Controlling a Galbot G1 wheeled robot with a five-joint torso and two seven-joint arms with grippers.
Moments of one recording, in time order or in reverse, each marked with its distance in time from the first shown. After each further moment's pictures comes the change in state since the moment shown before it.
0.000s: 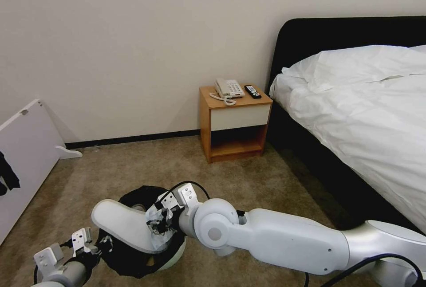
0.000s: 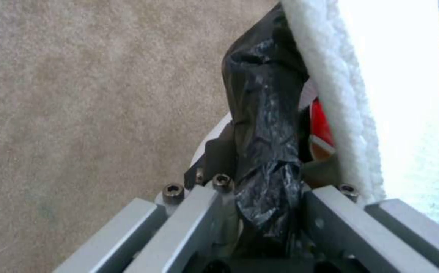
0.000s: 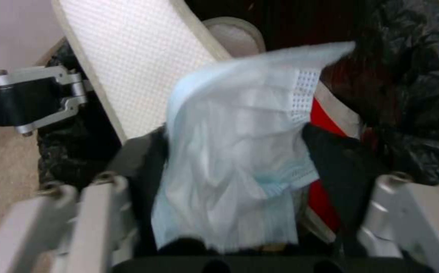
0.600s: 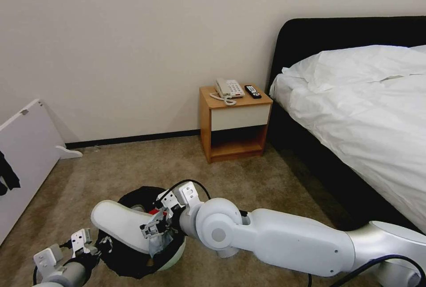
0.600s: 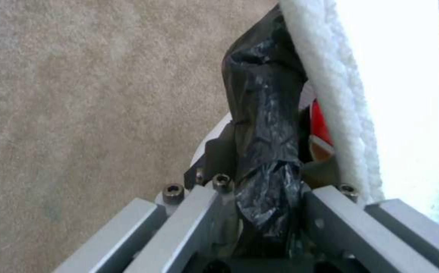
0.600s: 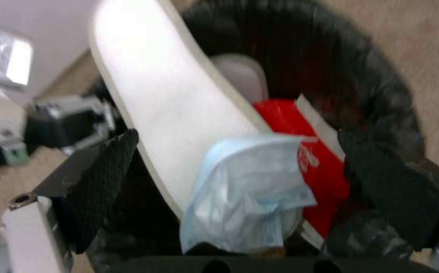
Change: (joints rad) left arm -0.001 -0.001 -0.001 0.005 0.003 0.000 0.001; right arm 0.001 -0.021 0.055 0.069 0.006 0.002 0.018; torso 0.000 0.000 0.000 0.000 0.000
